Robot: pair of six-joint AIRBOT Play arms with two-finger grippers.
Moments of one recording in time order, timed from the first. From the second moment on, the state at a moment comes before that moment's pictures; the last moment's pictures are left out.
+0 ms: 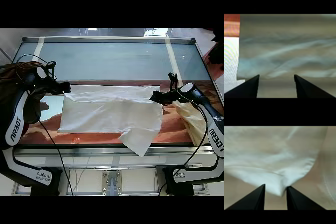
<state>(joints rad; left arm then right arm) 0.02 -1.64 1.48 1.34 -1.08 -1.49 -0.14 -1.50 1.11 -0.97 0.93 1.27</state>
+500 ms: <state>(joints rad) 0.03 -1.34 1.52 1.38 -1.18 -1.41 -0.26 -1.05 0.79 -1.11 1.34 1.41</state>
